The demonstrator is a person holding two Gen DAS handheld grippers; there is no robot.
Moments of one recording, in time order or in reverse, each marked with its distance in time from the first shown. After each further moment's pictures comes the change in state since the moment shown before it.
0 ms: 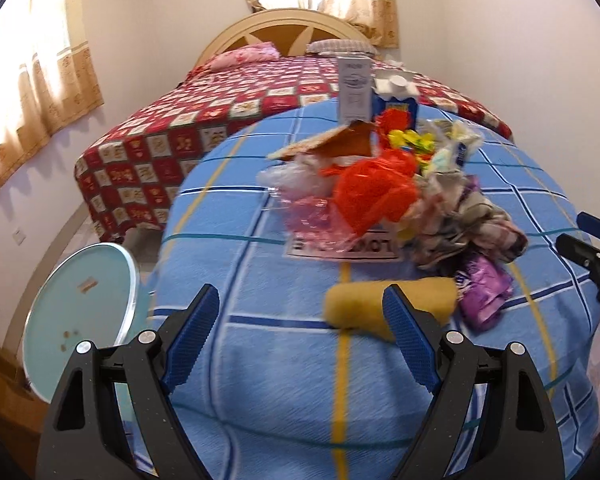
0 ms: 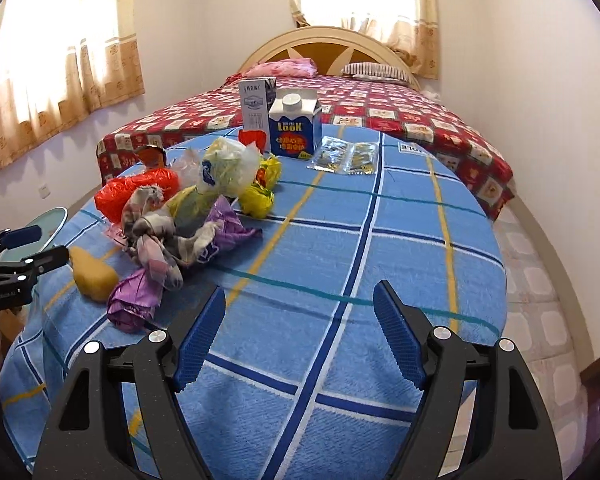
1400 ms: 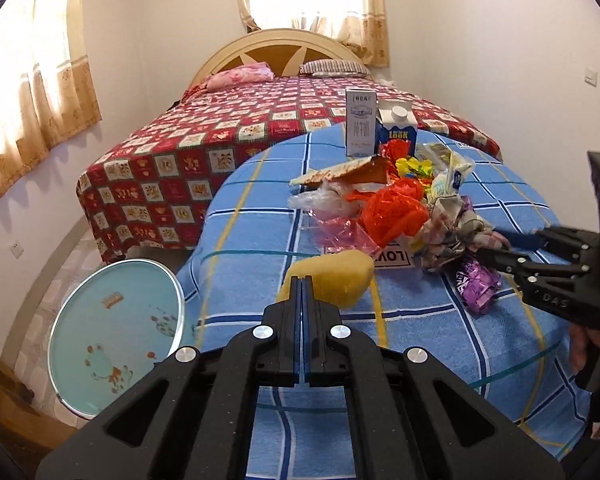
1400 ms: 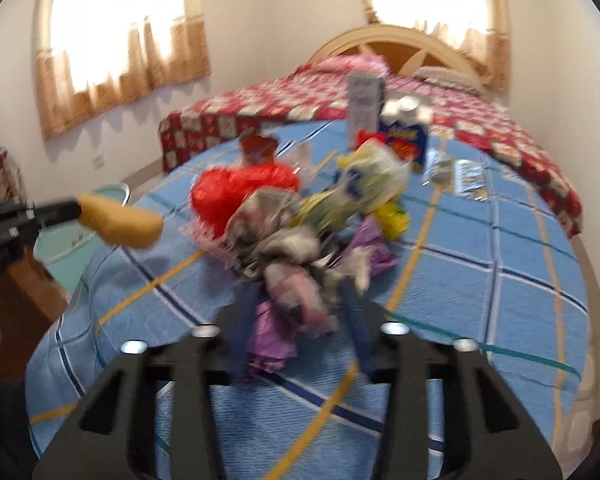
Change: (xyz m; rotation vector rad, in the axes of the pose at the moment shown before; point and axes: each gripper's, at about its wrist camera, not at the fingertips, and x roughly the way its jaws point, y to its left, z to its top) left arm -0.050 0.046 -0.001 0.011 -0.085 -0.025; right arm 0.032 0.079 0.022 -0.141 0.042 0.213
